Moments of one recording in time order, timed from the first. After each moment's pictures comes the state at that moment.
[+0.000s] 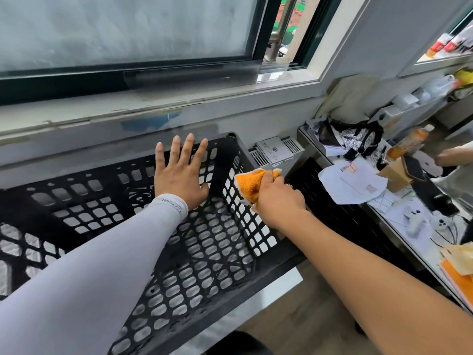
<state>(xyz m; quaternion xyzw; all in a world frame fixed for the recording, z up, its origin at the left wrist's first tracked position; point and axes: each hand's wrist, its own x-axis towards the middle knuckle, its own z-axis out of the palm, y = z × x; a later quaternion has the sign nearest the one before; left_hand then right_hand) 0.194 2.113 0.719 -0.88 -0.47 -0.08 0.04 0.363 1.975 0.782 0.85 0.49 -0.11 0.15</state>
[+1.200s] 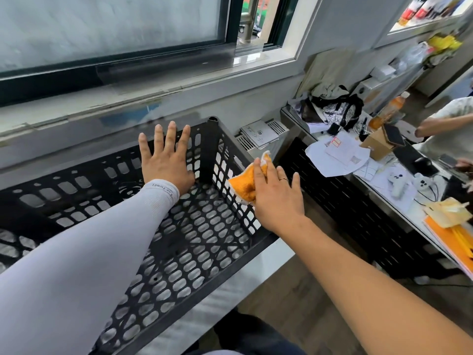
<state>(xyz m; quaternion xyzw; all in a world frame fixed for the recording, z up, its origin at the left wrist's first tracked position) 0.197 2.109 0.723 -0.88 -0.47 -0.04 0.04 0.345 1.911 0.773 0.86 0.49 -0.06 0.09</state>
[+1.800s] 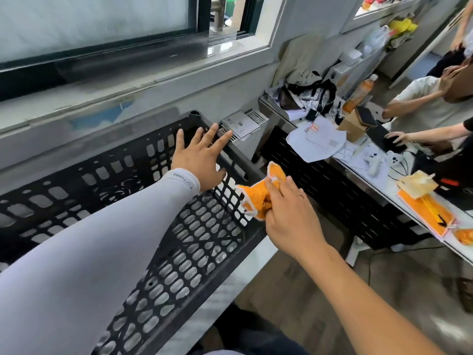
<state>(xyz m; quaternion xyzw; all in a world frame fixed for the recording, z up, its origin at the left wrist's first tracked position) 0.260 2.084 0.738 -0.96 -0.26 -0.03 -0.05 0.321 1.843 0.784 0.89 0.43 -0.09 -0.05</state>
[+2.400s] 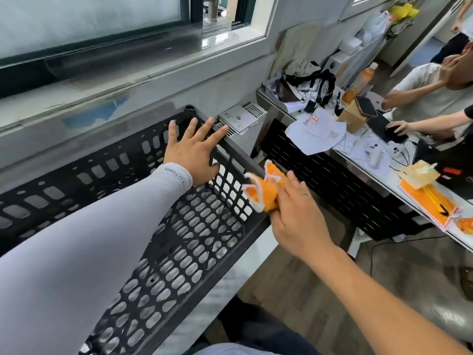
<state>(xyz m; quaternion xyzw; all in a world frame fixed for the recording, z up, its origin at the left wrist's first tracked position) 0.255 2.092 0.740 -0.97 -0.25 -0.04 -0.04 0.325 1.822 0.772 0.87 0.47 -0.07 -0.14</state>
